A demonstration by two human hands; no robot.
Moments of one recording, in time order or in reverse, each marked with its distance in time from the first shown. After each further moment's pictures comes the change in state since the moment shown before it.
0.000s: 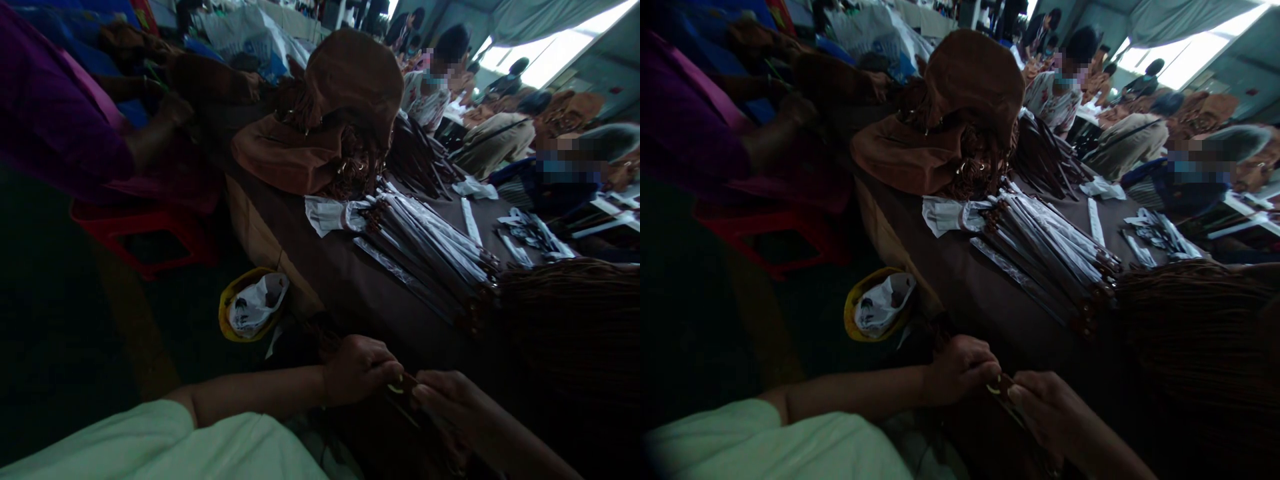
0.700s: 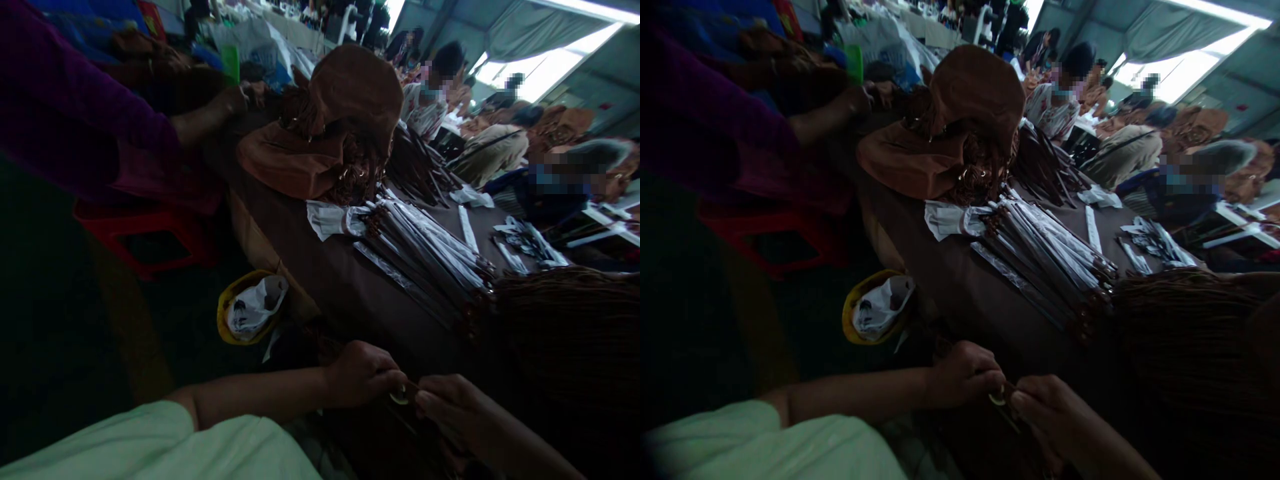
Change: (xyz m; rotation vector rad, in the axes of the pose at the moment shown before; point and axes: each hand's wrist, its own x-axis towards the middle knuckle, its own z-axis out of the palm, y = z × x) left_hand 0.006 0.004 0.001 0.084 -0.108 0.040; right_hand -0.004 -0.005 -0.007 0.001 -0.050 0.059
